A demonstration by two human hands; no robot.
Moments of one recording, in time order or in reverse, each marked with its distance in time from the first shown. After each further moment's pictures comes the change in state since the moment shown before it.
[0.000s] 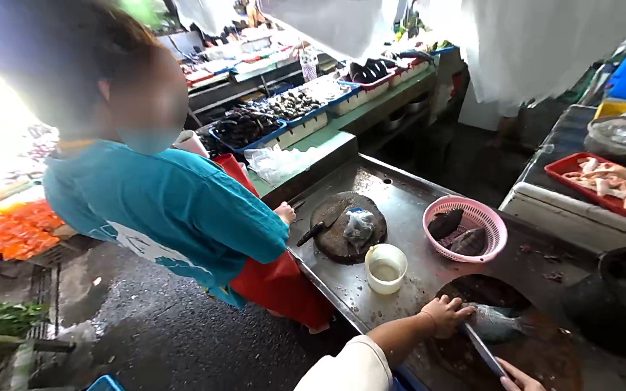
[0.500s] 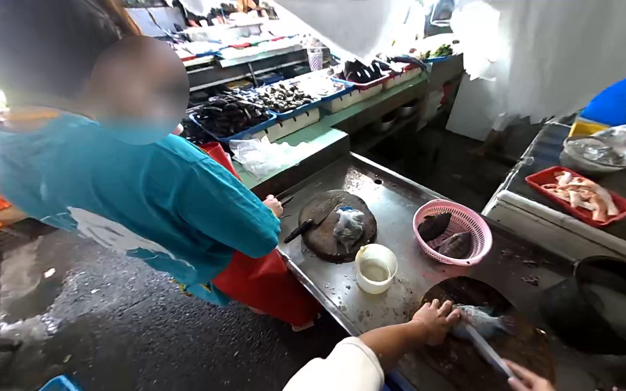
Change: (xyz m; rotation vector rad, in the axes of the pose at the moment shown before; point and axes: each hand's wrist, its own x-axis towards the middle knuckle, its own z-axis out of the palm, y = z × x) left_hand -0.003 0.014 0.005 -0.039 0.036 -0.050; right_hand 0.003 0.002 -0.039 -0.030 -0.025 0.014
